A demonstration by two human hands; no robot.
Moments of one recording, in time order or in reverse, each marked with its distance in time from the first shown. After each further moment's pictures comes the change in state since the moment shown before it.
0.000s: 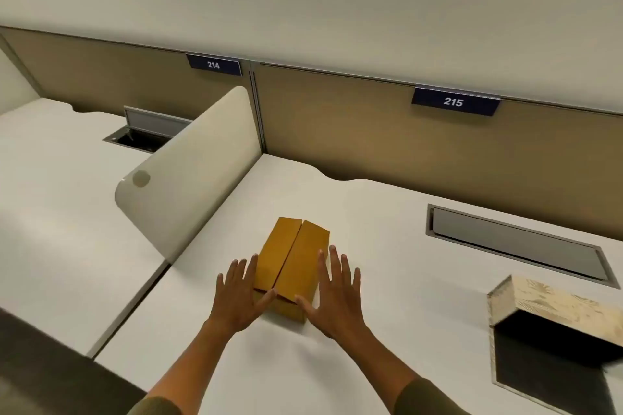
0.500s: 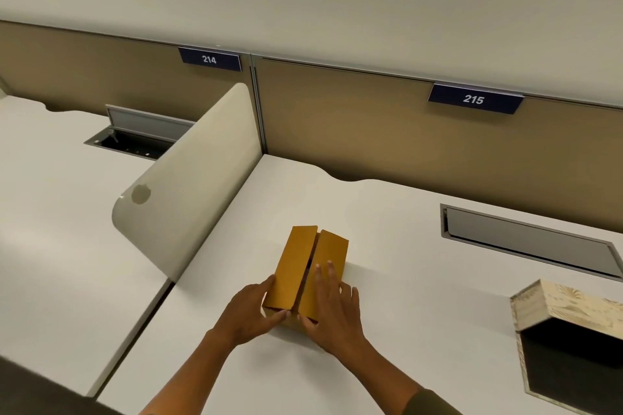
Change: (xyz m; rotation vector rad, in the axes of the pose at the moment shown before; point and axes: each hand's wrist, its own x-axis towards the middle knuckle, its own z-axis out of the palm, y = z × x) left_hand 0.046 -0.051 -0.002 -0.200 -0.211 0.149; right_hand 0.036 -0.044 0.040 -0.036 -0.114 0.096
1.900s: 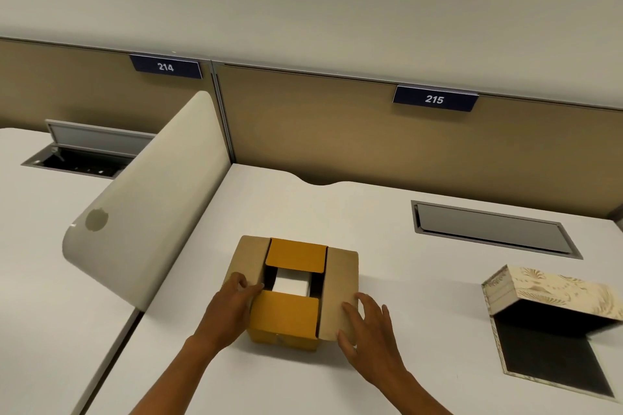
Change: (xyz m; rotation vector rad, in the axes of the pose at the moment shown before) left_hand 0.038 -0.021 -0.010 0.181 0.175 0.281; right_hand -0.035 0.086 0.015 -0.029 0.137 0.112
